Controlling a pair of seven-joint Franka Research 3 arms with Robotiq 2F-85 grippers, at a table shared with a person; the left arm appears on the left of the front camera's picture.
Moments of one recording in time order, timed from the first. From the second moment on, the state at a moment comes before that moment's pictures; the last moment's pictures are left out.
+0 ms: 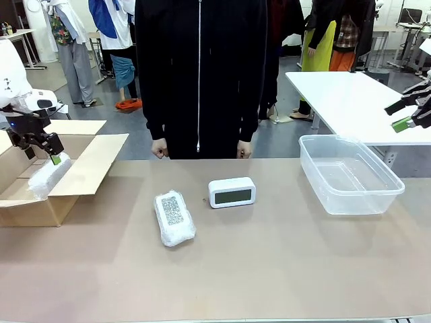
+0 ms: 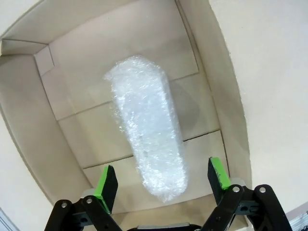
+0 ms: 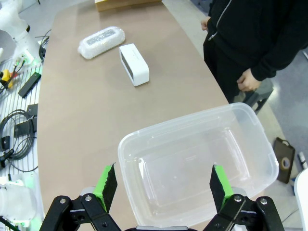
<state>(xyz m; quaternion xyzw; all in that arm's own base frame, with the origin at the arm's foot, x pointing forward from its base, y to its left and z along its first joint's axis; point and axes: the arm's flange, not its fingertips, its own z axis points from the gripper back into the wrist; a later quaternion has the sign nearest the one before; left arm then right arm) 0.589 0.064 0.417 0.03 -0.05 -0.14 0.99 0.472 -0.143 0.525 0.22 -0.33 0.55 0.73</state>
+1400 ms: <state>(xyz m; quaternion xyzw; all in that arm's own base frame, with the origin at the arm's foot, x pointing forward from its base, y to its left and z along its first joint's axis) 0.546 0.029 0.525 0.03 -0.06 -0.12 0.99 0.472 -0.143 0.524 0.22 -0.33 0.55 0.73</state>
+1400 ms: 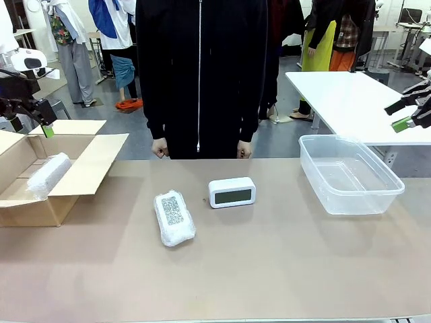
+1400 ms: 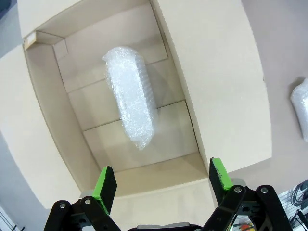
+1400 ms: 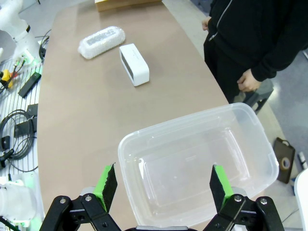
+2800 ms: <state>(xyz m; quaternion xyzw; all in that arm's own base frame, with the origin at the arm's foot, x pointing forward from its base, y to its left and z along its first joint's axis) 0.548 0.029 0.522 0.03 -0.06 -0.12 0.99 0.472 -0.143 0.524 0.22 -0.33 0.55 0.73</state>
